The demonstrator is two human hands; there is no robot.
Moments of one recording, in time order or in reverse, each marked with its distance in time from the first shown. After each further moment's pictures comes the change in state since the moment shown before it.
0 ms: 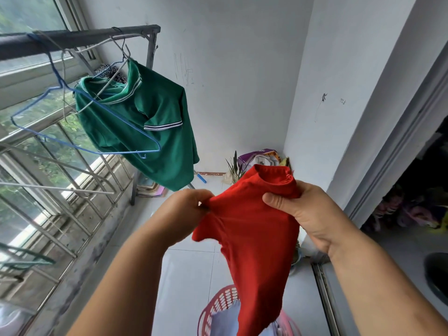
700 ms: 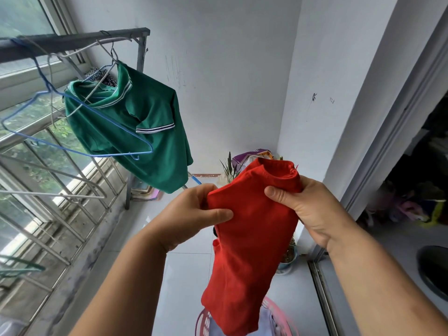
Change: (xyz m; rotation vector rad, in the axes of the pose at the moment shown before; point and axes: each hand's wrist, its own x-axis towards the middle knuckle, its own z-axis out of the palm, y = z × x) left_hand -0.001 0.023 0.008 -0.713 -0.203 0.026; right_hand -0.002 -0.005 -0.013 0.028 0.093 0.014
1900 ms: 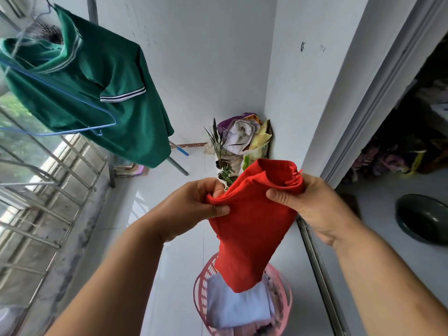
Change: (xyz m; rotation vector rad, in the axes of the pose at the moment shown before) left_hand 0.022 -0.049 0.021 0.011 -0.232 -0.093; right_hand -0.013 0.057 -0.033 -0.045 0.007 0.039
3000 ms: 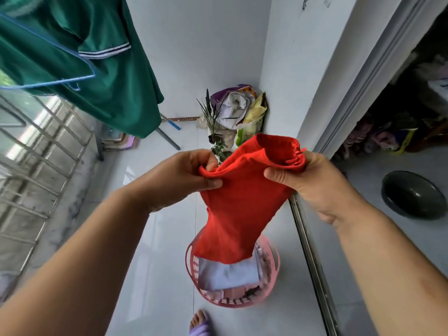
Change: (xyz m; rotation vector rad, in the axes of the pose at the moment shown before) left_hand -0.013 -0.020 0.013 0.041 -0.043 0.043; right_hand -0.025 0.029 -0.003 -0.084 -0.007 -0.049
